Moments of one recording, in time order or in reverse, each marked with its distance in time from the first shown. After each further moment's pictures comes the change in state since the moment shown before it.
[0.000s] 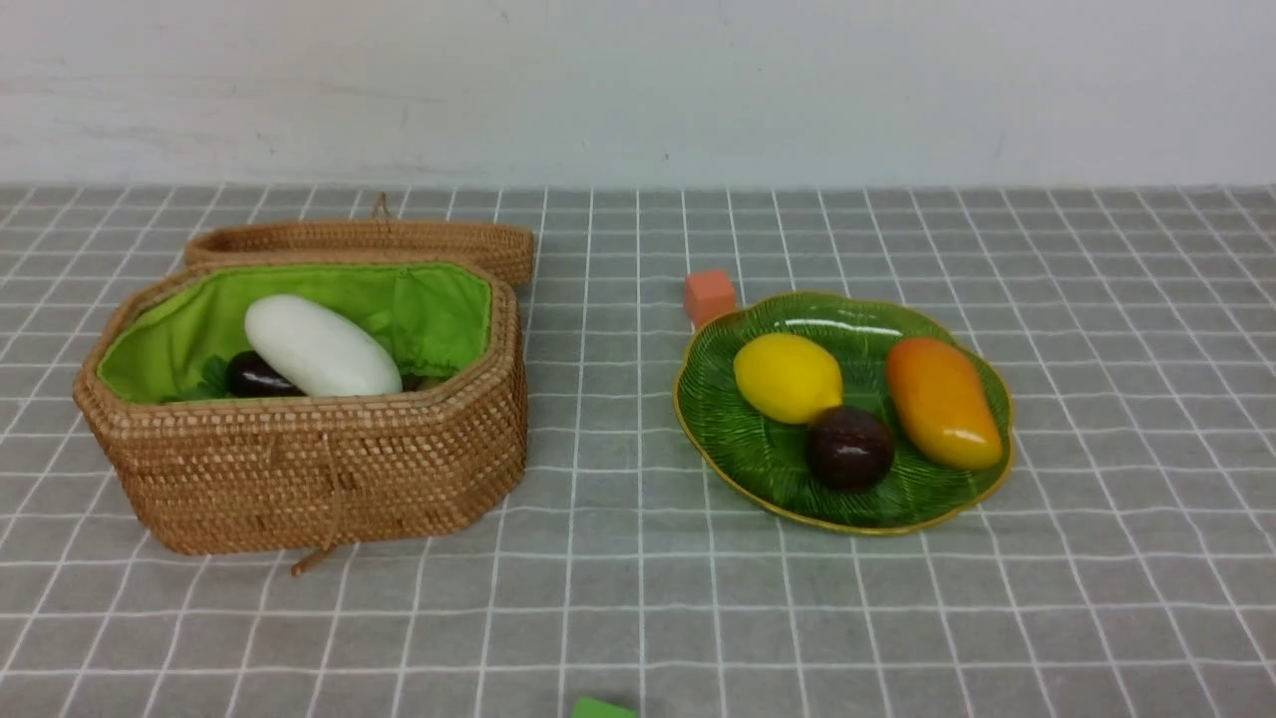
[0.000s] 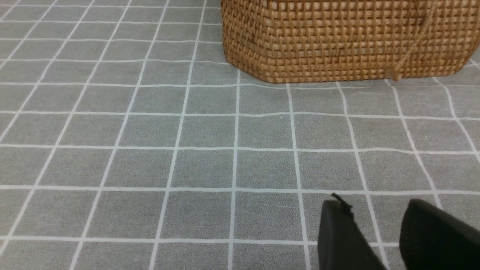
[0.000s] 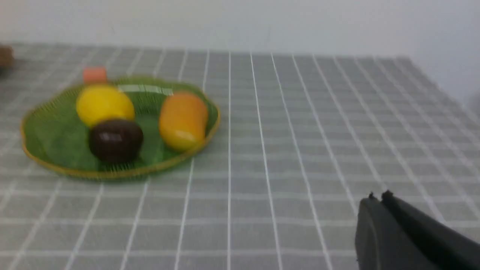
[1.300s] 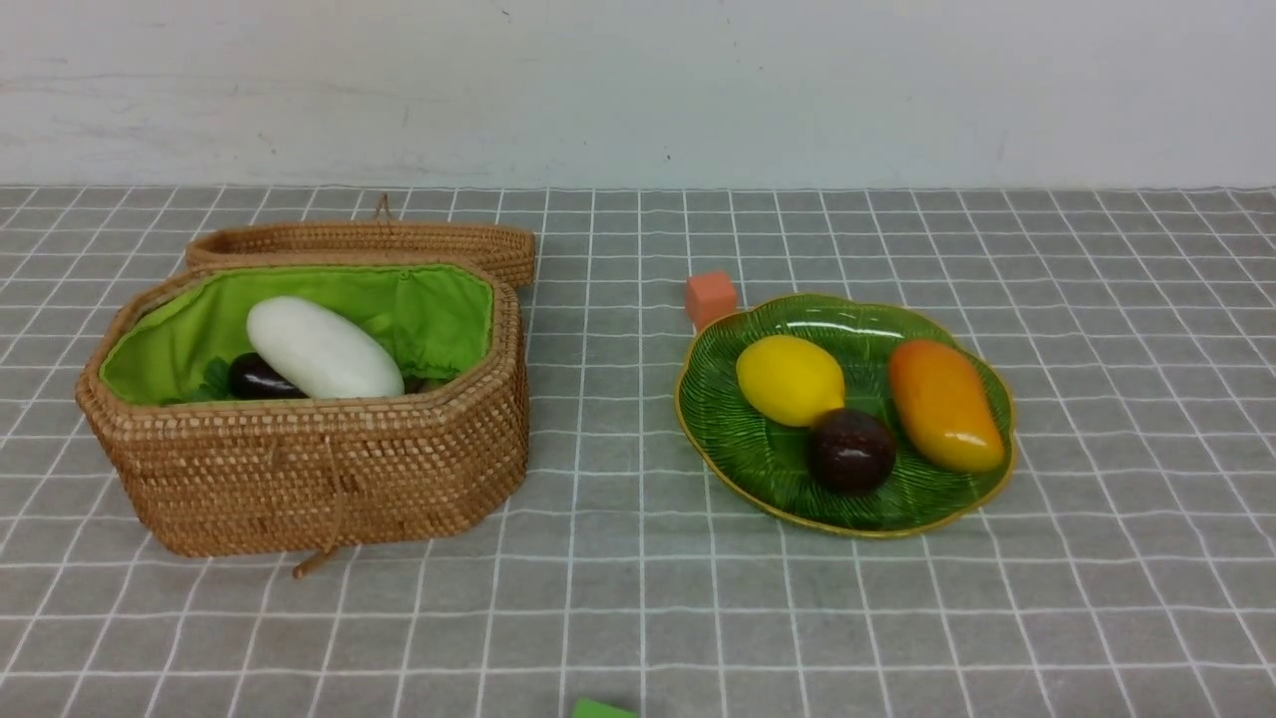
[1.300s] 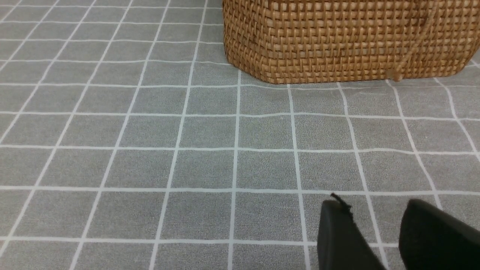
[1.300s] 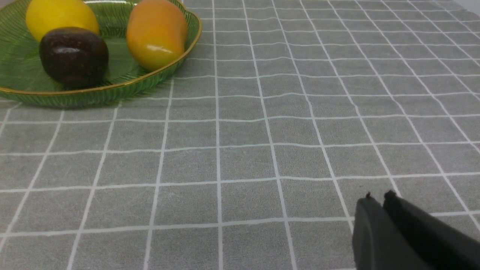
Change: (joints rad) right arm -0.031 0.000 0.179 0.001 -0.112 0.007; left arm 0.000 0.000 0.000 0.000 0.000 0.000
